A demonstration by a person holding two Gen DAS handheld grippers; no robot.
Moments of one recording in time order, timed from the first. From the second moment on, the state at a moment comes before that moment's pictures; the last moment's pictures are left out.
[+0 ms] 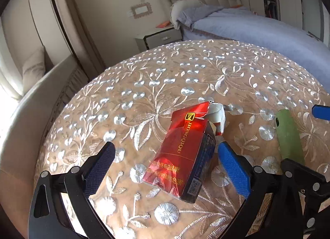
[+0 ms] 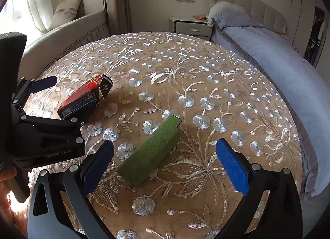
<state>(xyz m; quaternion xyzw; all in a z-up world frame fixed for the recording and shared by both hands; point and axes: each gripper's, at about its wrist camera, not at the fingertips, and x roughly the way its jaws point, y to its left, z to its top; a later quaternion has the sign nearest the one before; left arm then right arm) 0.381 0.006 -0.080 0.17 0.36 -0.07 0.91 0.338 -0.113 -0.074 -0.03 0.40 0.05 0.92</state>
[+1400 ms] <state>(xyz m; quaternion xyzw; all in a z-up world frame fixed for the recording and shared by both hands) 0.126 -0.120 -0.021 0.15 0.29 -0.22 0.92 0.097 -0.234 -0.020 0.00 0.28 0.09 0.96</state>
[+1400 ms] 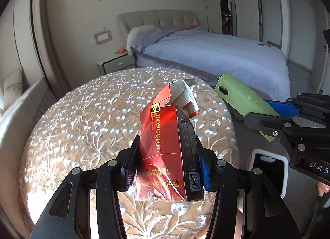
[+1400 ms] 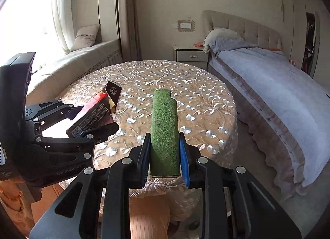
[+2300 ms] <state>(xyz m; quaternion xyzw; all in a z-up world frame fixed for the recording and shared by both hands) 0.070 -0.320 -0.130 0.31 0.33 -0.36 0.82 0.004 -0.381 -0.107 0.04 0.36 -0.06 0.93</state>
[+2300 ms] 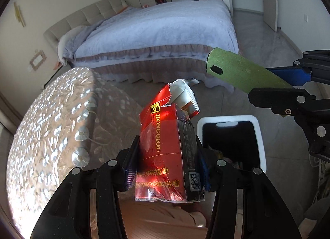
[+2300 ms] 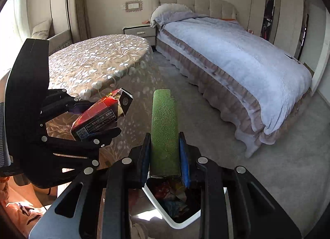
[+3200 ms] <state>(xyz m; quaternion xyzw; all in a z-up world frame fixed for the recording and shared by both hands) 0.055 -0.417 -0.300 0.47 0.42 -0.50 0.59 -0.022 -0.441 -0.306 -0.03 0.60 0.03 0.80</state>
